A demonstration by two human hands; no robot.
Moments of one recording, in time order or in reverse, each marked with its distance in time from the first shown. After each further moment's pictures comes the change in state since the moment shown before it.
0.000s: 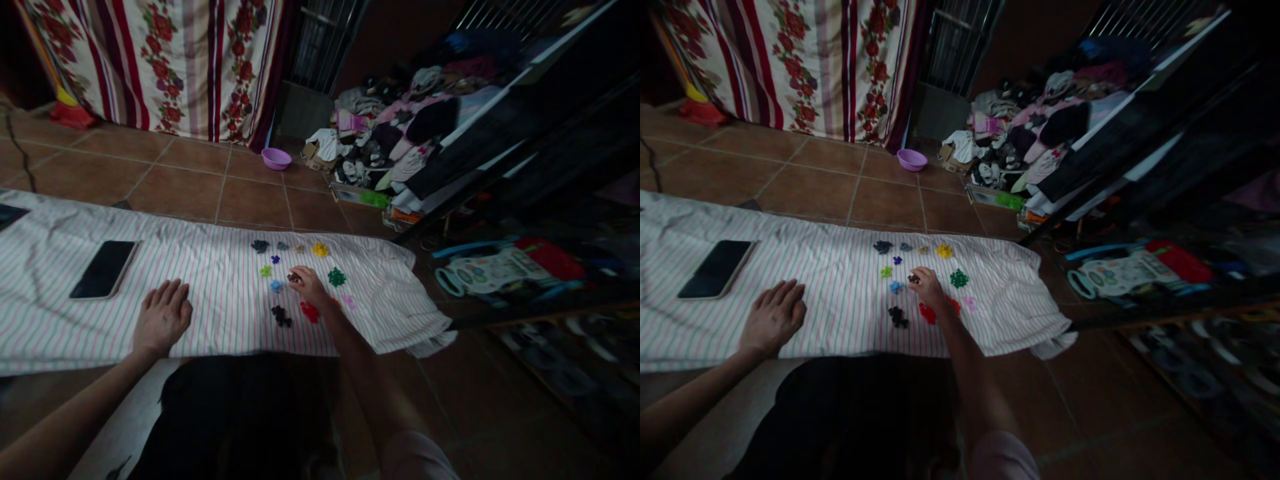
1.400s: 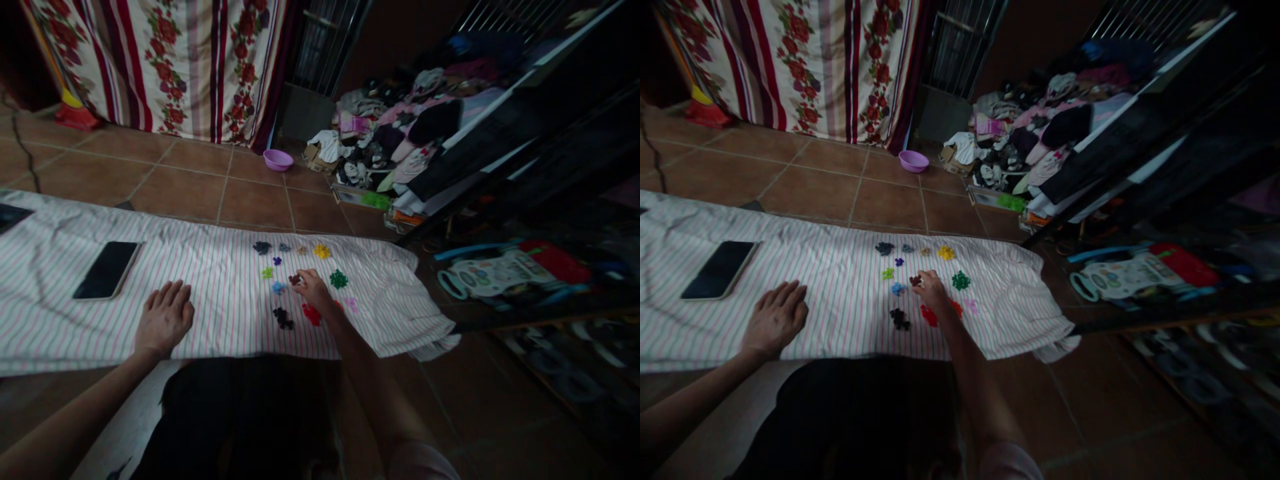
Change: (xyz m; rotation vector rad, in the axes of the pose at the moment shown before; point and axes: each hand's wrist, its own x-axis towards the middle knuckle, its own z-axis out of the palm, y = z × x) left_hand 0.000 0.004 -0.003 -0.074 0.001 -0.046; right_hand -0.006 -0.017 -0.008 -0.046 0.033 0.125
